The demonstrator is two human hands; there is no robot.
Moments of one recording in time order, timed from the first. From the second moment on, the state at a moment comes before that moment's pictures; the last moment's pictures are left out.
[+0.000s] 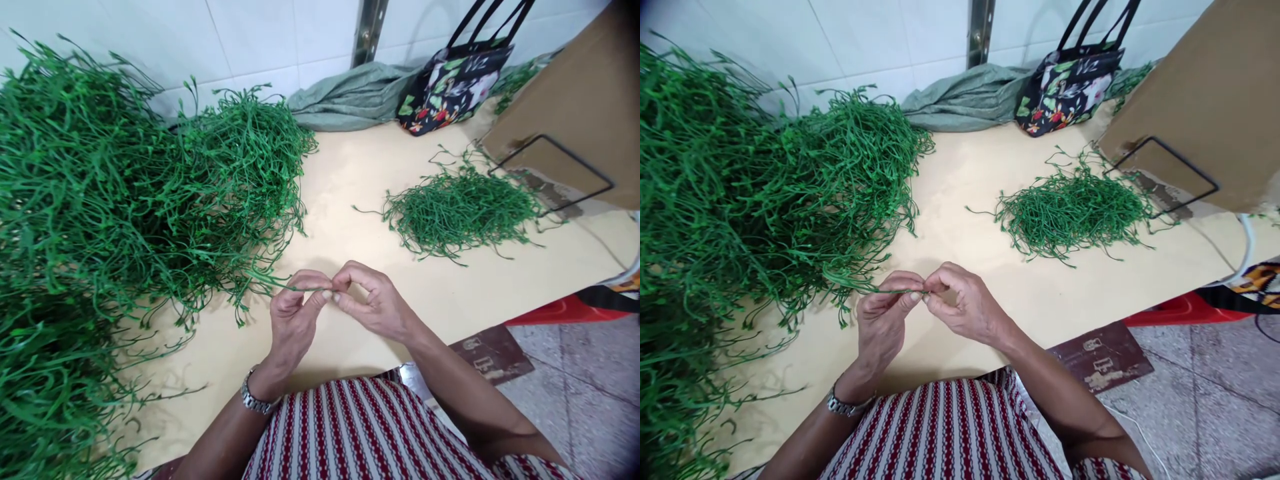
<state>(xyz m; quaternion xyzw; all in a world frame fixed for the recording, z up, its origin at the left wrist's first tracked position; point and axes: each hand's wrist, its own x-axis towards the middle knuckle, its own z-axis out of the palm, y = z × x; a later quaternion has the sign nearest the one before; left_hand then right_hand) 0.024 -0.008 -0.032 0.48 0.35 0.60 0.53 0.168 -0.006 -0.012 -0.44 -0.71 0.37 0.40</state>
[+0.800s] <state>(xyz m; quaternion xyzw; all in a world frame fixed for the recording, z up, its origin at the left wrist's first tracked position) 0.025 -0.004 -0.033 0.44 0.36 0.58 0.58 0.178 -0.004 -0.025 -0.43 -0.63 0.45 0.46</state>
